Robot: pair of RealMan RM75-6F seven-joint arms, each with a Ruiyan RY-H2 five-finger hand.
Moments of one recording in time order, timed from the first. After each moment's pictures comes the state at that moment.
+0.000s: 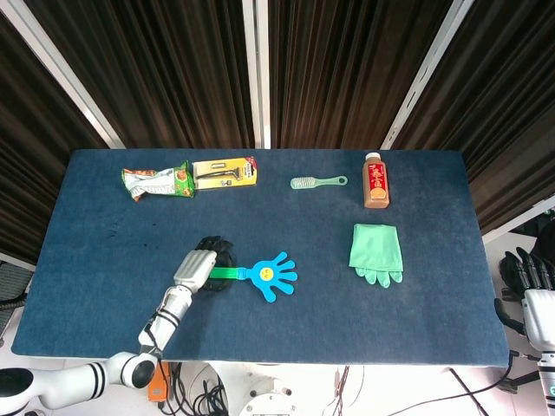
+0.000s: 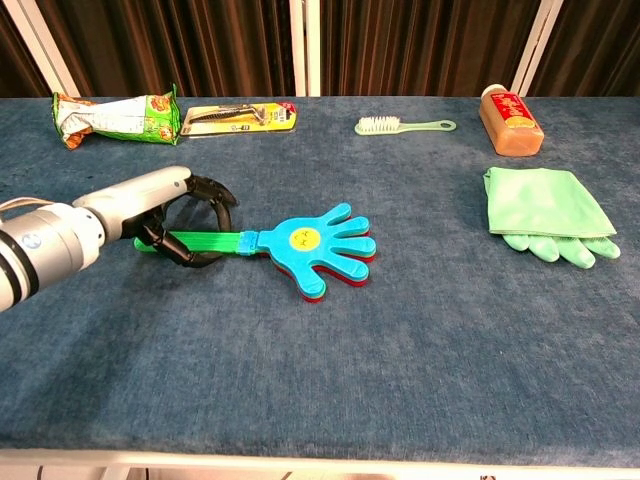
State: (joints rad) left arm -0.61 -1.74 -0.19 -1.37 1.17 0.94 0.10; right arm 0.02 -1.13 0.06 -1.46 -1.48 1.49 0.09
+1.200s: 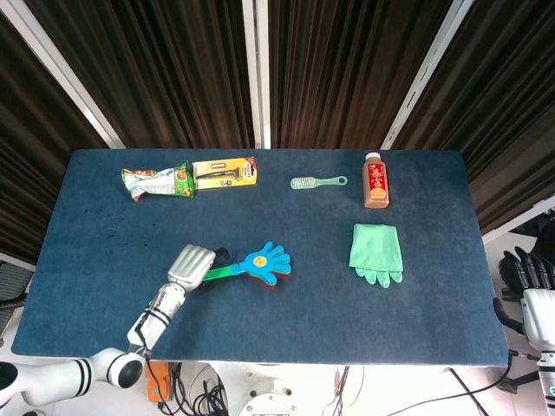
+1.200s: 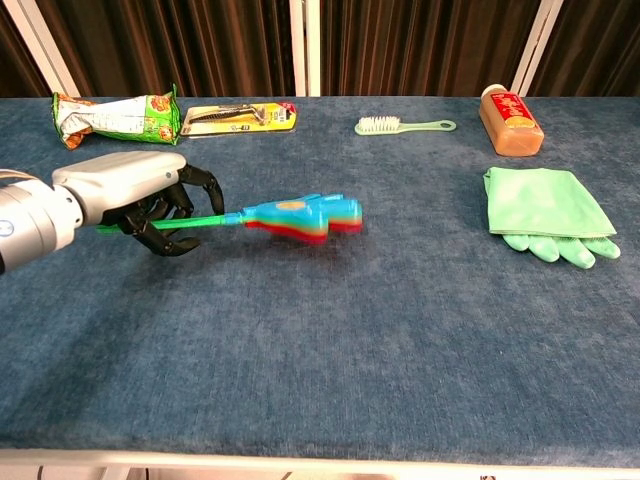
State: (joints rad) left arm -0.65 -1.64 -0.13 -1.43 1.20 0.95 0.28; right arm 0.03 -1.13 0.06 -1.47 -1.48 1.49 0.09
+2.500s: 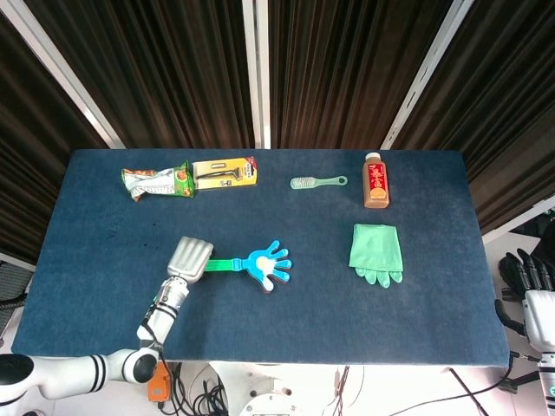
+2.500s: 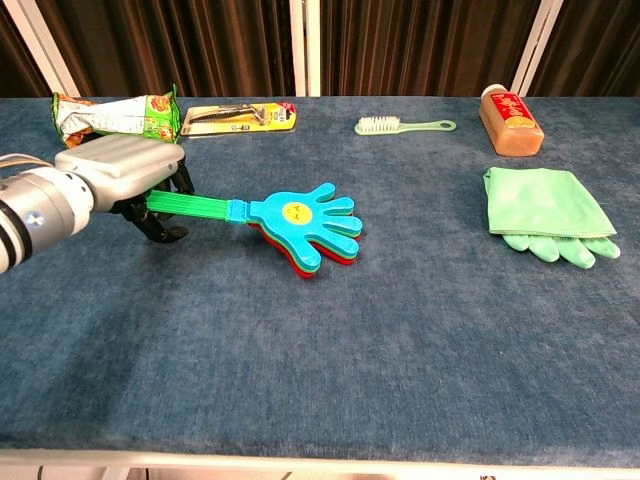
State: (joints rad) left arm -0.71 -1.69 -0.15 -1.45 0.96 1.05 0.67; right arm 0.02 -1.14 0.06 -1.46 -1.46 1.48 0.09
